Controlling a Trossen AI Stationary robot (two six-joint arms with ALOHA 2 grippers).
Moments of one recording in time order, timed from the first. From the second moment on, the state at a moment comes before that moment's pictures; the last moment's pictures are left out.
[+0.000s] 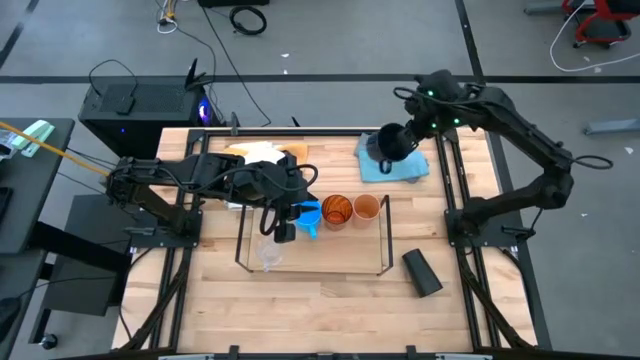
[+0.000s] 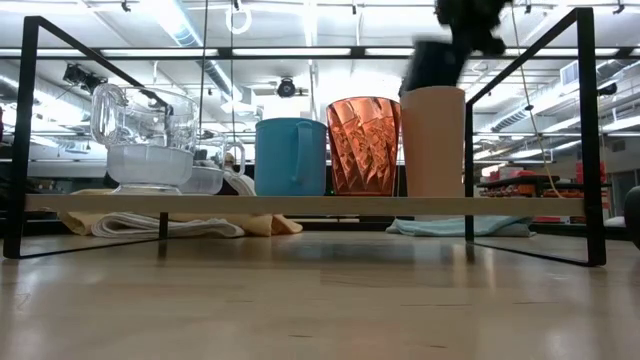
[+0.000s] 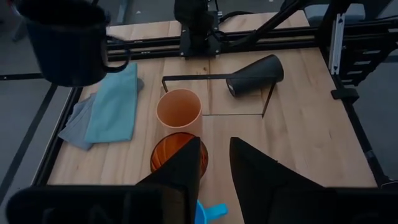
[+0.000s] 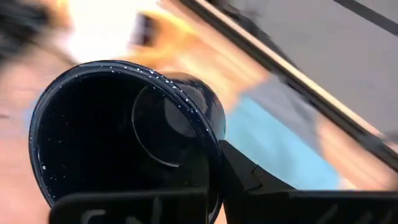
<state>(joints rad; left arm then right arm) -0.16 1.56 1.82 -0.89 -0.22 -0.03 -0.60 1.26 1.58 -1.24 -0.09 0.24</state>
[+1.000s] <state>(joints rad) -0.06 1.36 1.82 -1.04 -0.22 0.01 0.13 1.80 1.98 -0.97 -0.17 0.49</state>
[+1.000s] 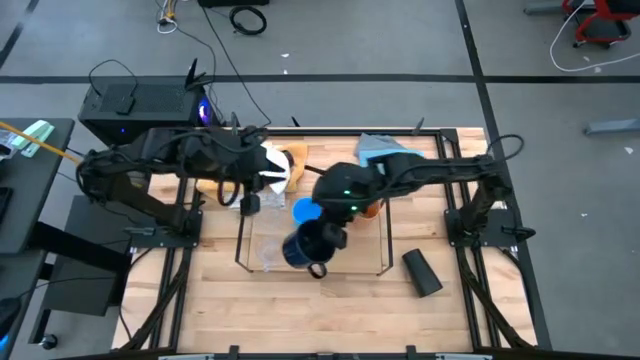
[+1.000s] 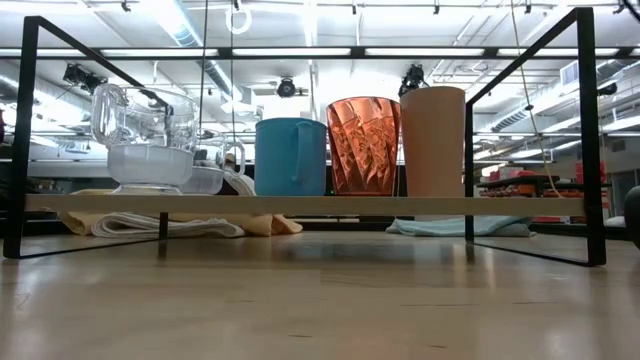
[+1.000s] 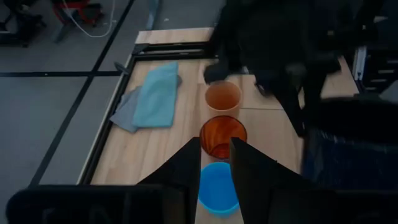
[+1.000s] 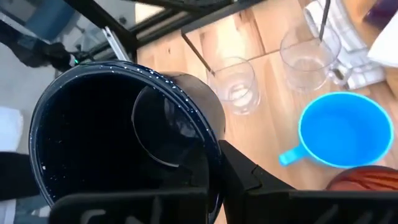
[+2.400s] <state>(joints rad) -0.05 1.31 1.82 -1.16 -0.24 0.05 0.06 2.26 2.26 -1.29 -0.21 0.31</state>
